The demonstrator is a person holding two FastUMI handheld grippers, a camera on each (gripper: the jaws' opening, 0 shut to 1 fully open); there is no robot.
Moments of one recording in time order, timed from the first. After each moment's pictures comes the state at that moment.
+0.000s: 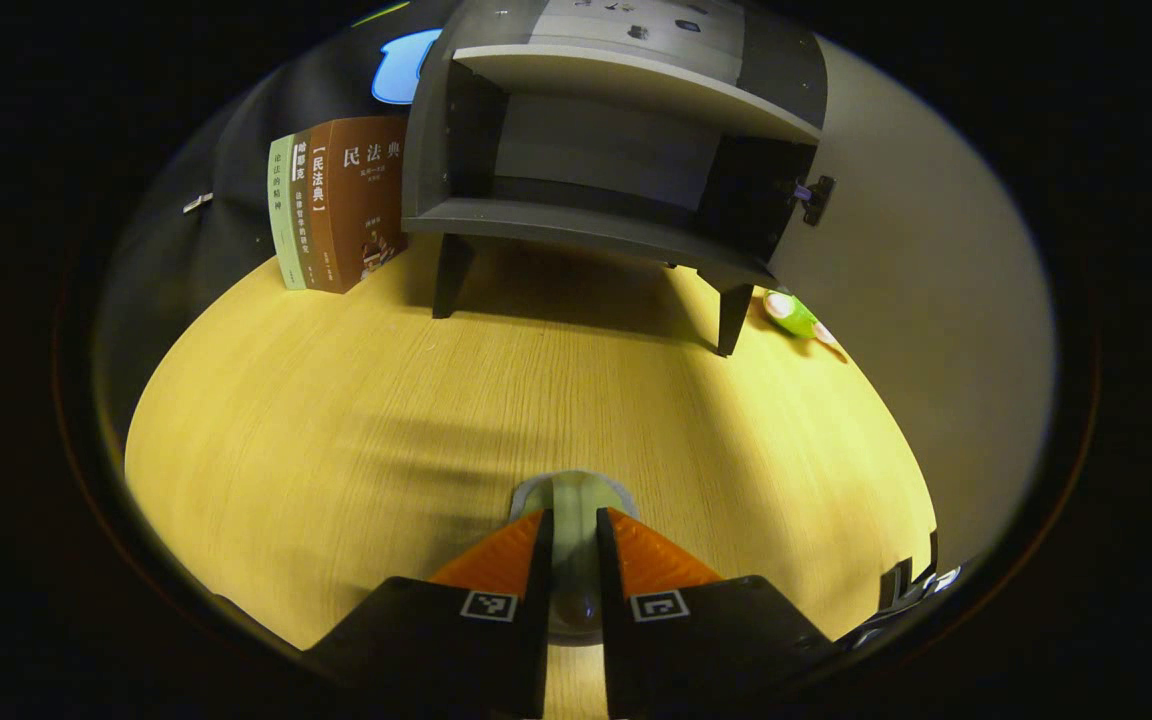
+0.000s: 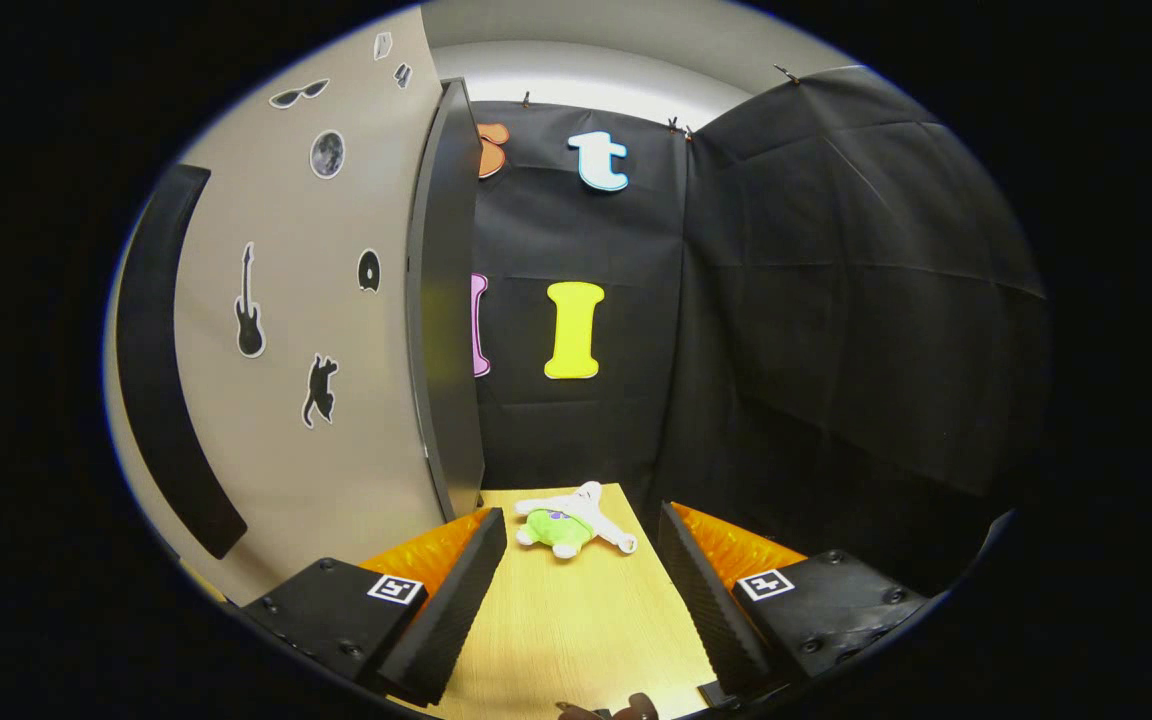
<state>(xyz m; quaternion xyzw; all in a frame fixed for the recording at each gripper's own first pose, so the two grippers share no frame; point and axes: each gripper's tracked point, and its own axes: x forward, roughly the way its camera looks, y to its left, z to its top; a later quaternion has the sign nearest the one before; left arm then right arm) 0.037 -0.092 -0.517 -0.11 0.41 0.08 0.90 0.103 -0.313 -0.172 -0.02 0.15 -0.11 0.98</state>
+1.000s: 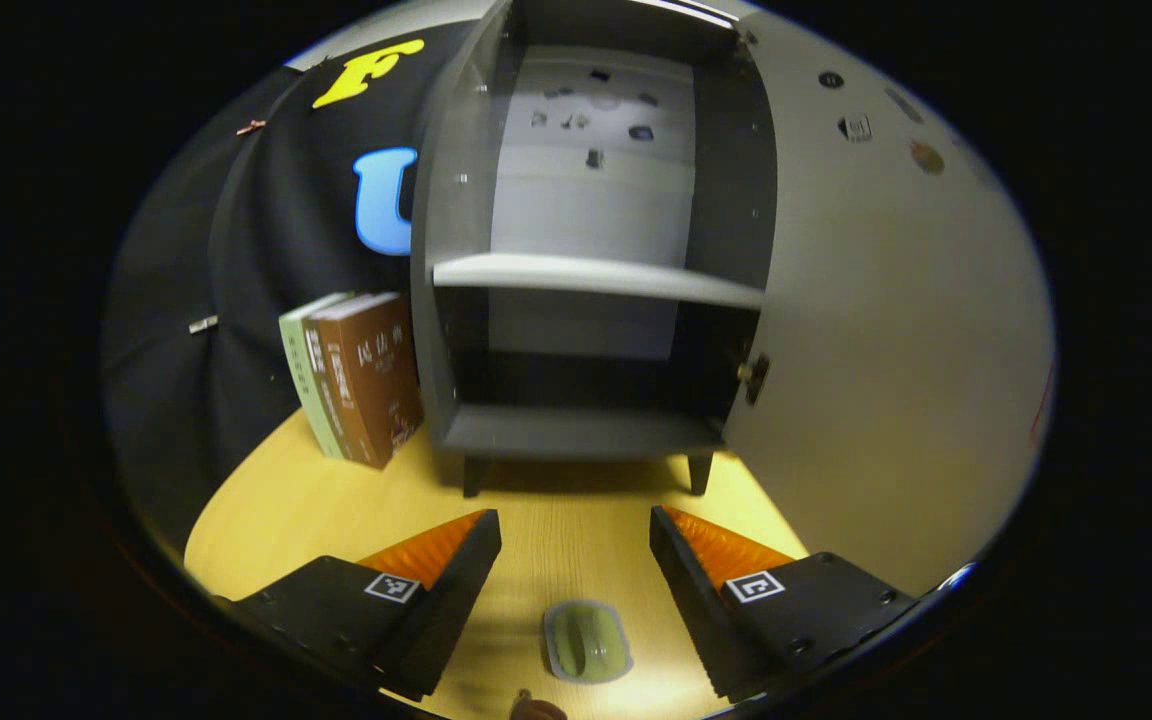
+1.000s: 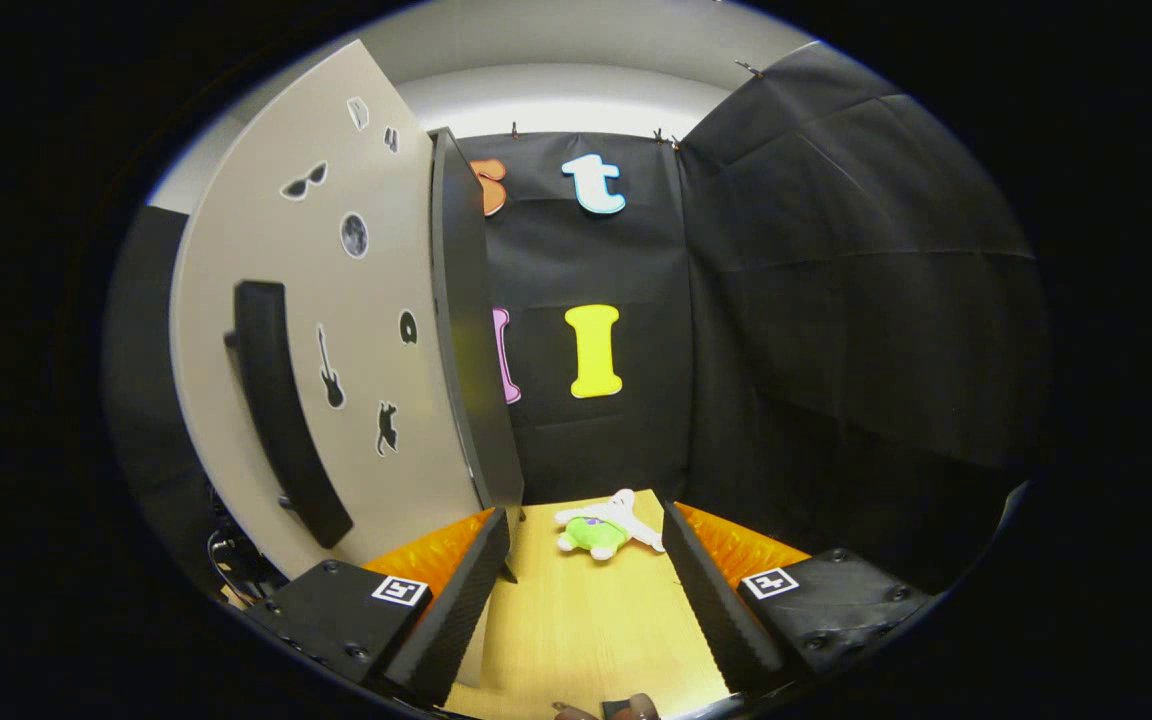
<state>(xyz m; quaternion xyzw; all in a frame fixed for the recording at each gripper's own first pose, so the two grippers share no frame) 0.098 -0.061 -0.307 -0.03 0.22 0.08 0.97 0.054 -0.297 -0.127 0.05 0.10 -0.06 0.99</state>
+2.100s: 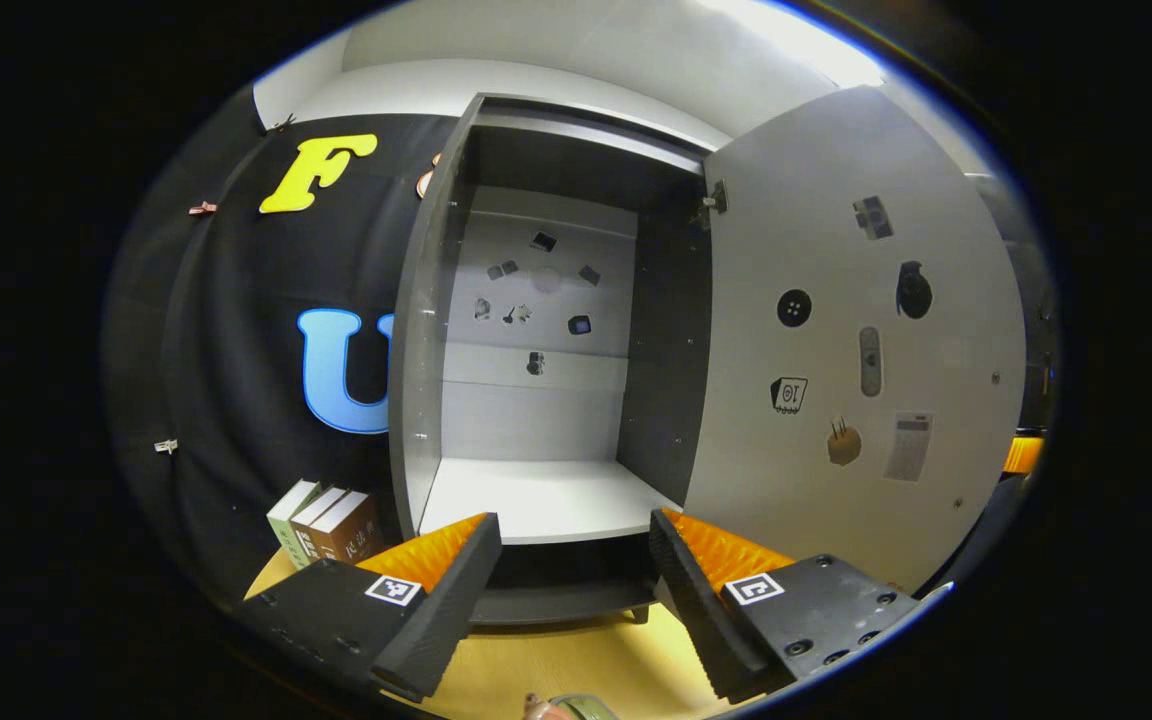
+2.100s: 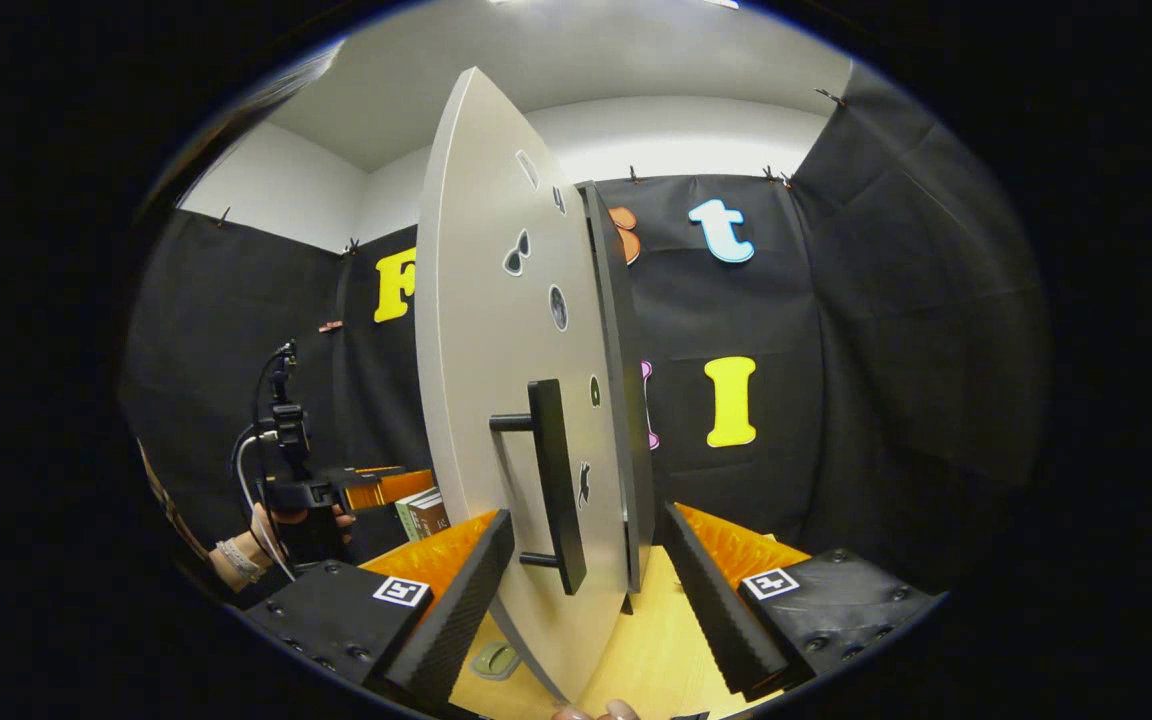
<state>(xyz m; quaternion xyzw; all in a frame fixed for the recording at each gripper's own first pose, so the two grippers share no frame) 0.122 -0.054 -0.106 -0.03 0.07 -0.03 1.00 0.034 -0.177 -0.074 0.05 0.05 0.11 0.99</state>
